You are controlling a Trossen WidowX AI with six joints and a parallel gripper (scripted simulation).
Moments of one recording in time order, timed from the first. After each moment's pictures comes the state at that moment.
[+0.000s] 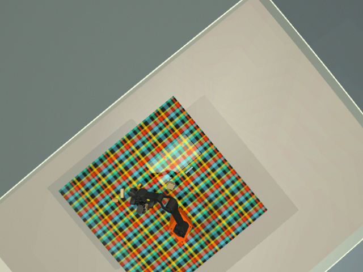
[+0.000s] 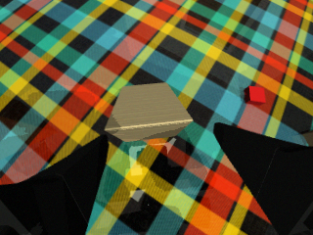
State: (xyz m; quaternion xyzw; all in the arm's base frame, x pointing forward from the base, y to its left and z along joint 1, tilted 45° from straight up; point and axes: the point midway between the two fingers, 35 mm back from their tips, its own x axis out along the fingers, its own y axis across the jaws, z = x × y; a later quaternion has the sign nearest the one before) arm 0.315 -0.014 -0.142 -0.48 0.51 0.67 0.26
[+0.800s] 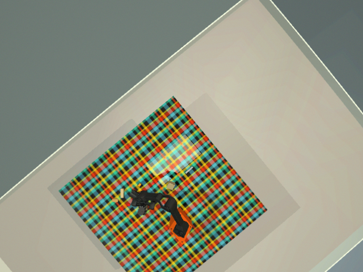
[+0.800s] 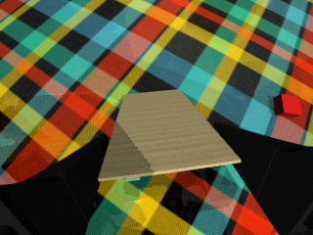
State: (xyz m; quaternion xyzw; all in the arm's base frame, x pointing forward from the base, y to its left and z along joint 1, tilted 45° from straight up) arm 0.292 -0.021 -0.173 -0.48 0.51 0.67 0.26
